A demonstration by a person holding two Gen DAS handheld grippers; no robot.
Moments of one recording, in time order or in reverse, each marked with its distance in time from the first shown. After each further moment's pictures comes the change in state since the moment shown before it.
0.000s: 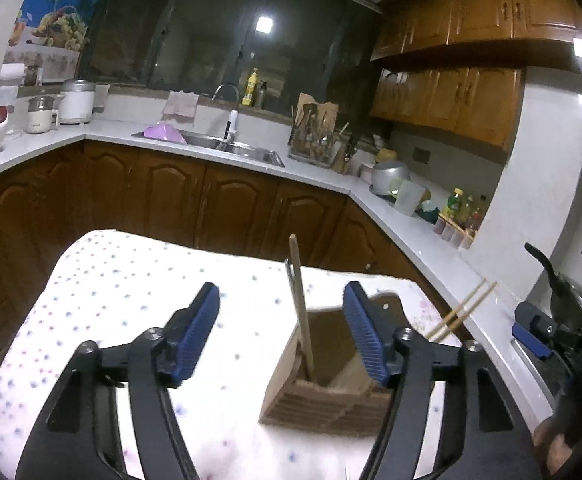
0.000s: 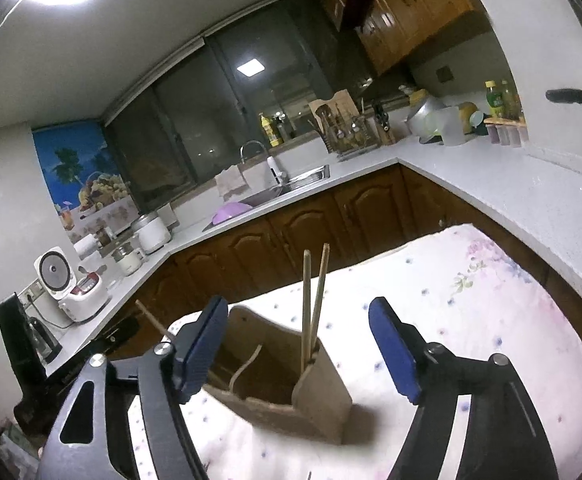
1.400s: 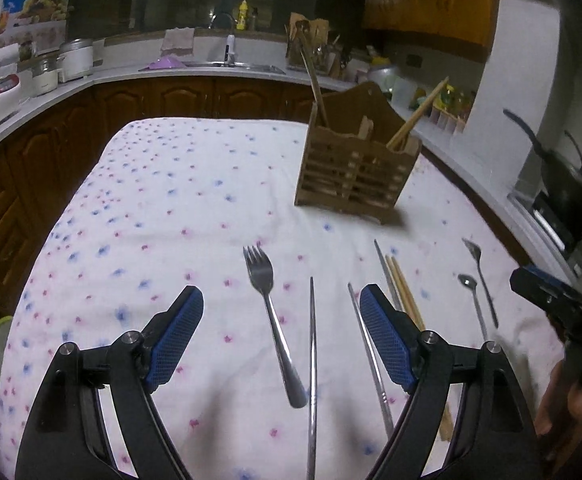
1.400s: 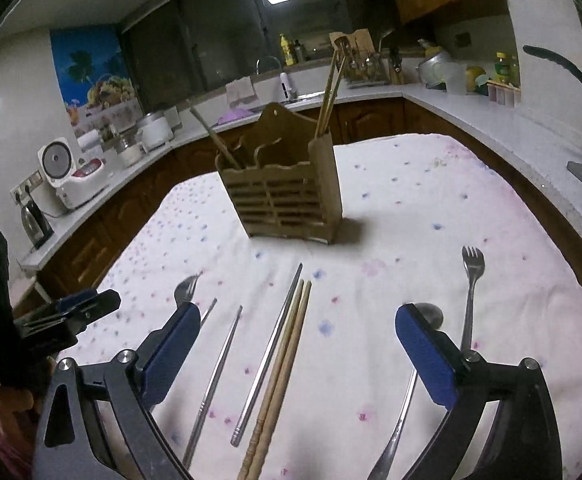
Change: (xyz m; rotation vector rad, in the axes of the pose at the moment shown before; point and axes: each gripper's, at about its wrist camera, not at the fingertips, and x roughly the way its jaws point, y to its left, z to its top) left arm -0.119 0.028 -0.156 0.128 0.293 0.041; right arm -0.096 0.025 -0.150 -0.175 0.264 -0.068
